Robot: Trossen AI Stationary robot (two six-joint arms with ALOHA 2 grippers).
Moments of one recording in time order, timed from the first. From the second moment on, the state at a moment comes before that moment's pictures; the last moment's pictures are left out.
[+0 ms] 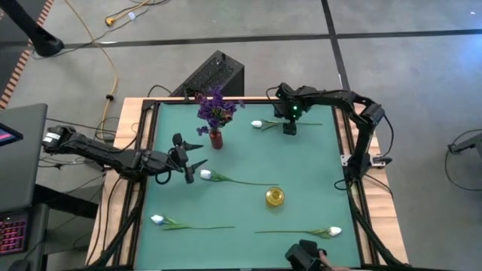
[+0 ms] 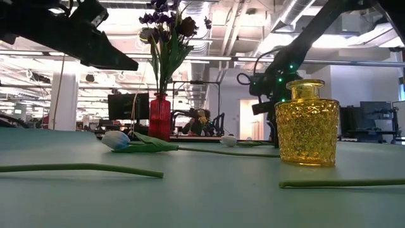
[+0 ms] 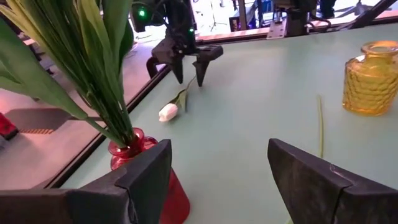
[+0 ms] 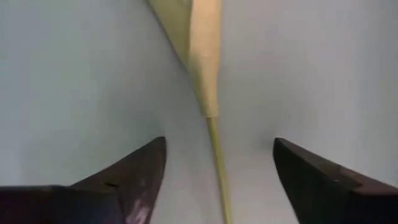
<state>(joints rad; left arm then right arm) -0.18 0.86 0.29 0.31 -0.58 0.06 -0.78 1.88 1.17 -0.66 -0.01 -0.62</state>
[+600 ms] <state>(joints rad) -0.17 0.86 0.29 0.30 -0.50 0.09 -0.76 1.85 1.17 -0.74 -0.01 -0.52</state>
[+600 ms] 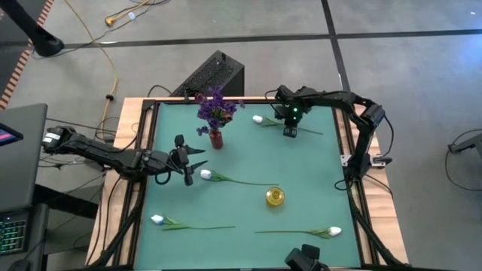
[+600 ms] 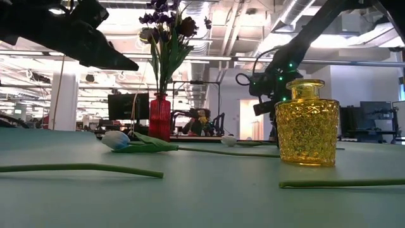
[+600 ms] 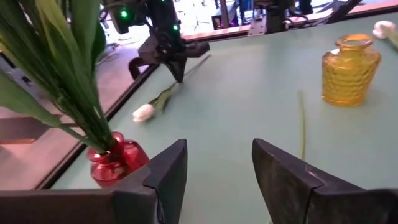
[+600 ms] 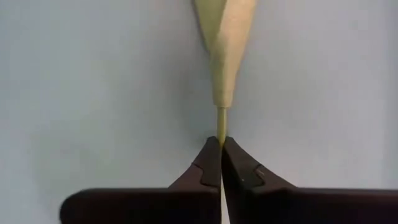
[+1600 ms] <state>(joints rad) -0.27 0.86 0.29 0.31 -0.37 0.06 -0.14 0.98 1.19 -0.62 0.03 0.10</state>
